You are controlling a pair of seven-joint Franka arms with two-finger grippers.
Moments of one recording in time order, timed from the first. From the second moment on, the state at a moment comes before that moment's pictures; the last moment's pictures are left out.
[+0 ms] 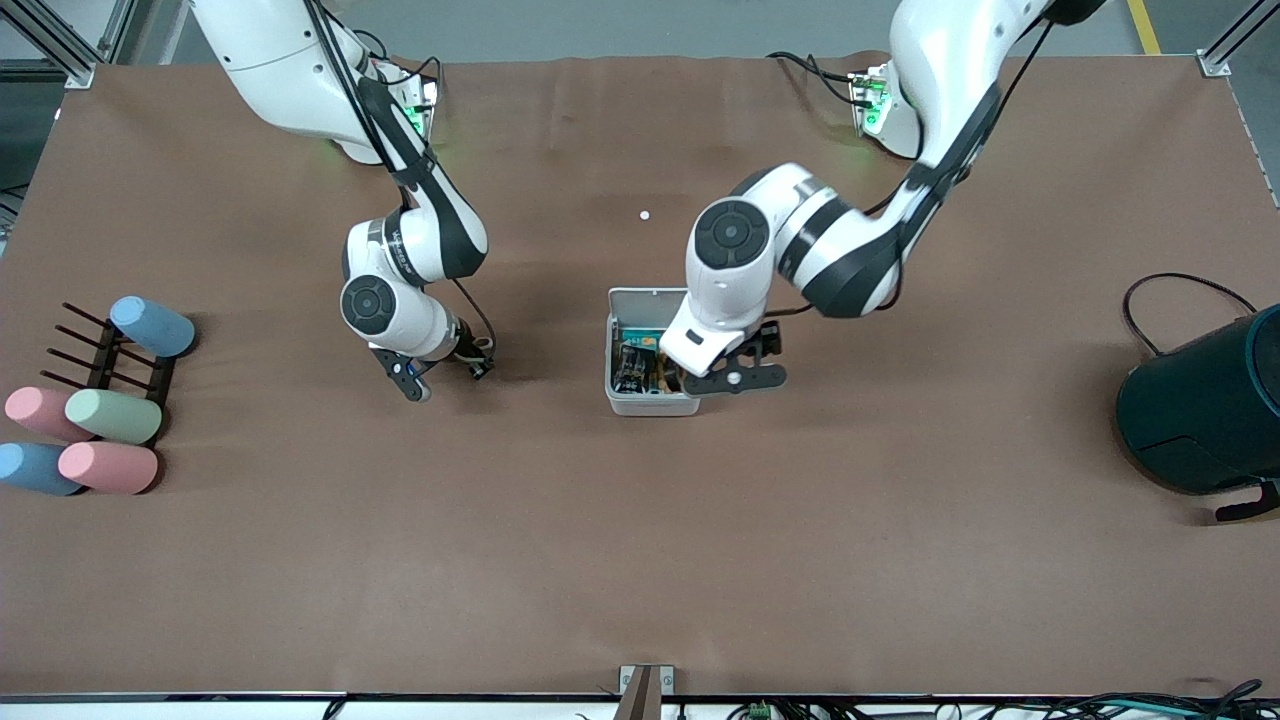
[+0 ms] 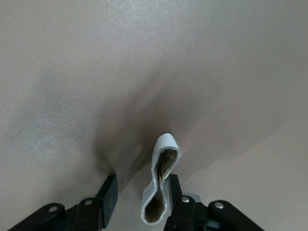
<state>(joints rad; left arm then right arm) -0.34 0.52 -0.41 -1.51 0.31 1.93 -0.91 0.46 0.45 -0.04 -2.16 0.30 2.46 1.05</state>
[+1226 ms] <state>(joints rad) 0.04 0.07 -0.14 -1.44 0.04 1.49 -0.07 0.49 0.42 -0.04 -1.71 0.32 2.19 1.06</state>
